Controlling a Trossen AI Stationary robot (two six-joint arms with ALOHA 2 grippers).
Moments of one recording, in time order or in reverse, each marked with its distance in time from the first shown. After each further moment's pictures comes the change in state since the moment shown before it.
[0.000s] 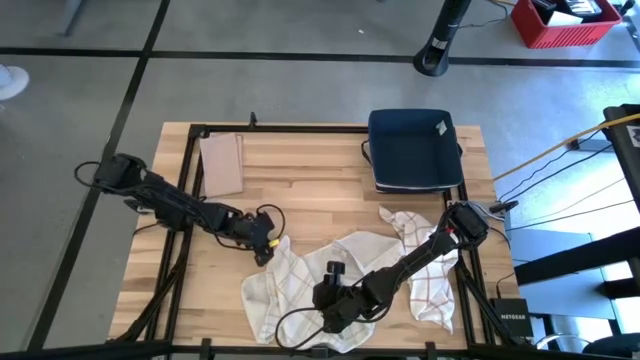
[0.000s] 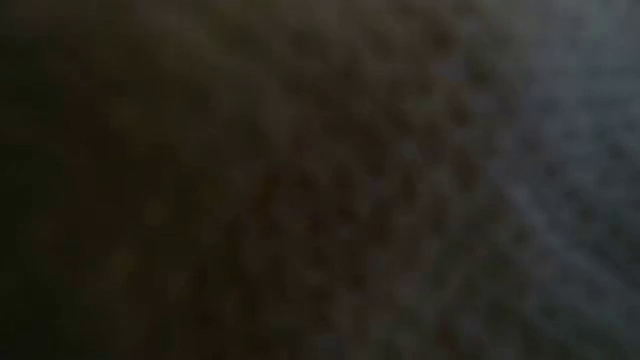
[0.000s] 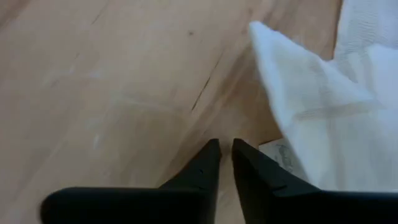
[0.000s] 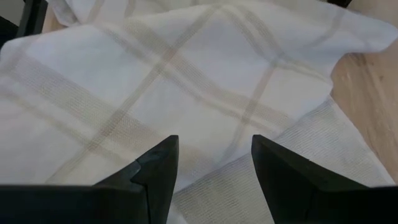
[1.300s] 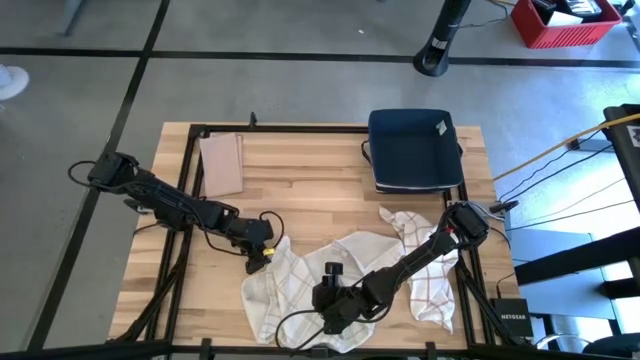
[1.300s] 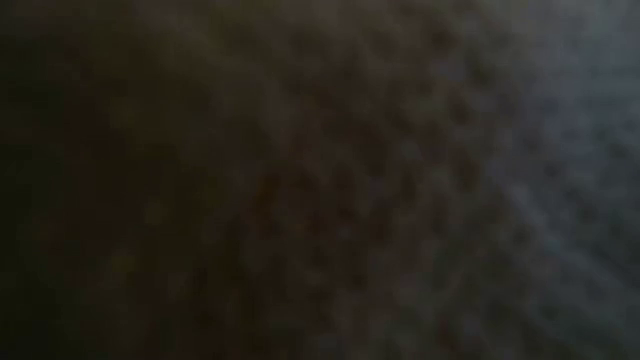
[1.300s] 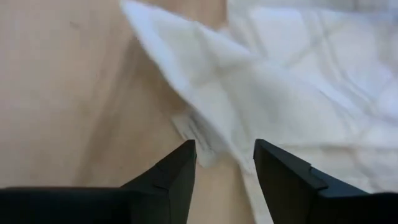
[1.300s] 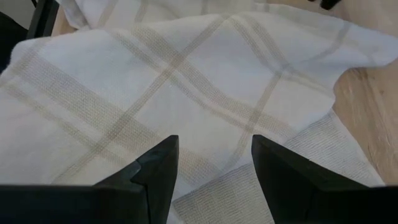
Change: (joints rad) left arm -0.005 -0.082 -0.001 0.026 0.209 0.151; right arm 0.000 0.000 0.000 0.026 0.000 -0.056
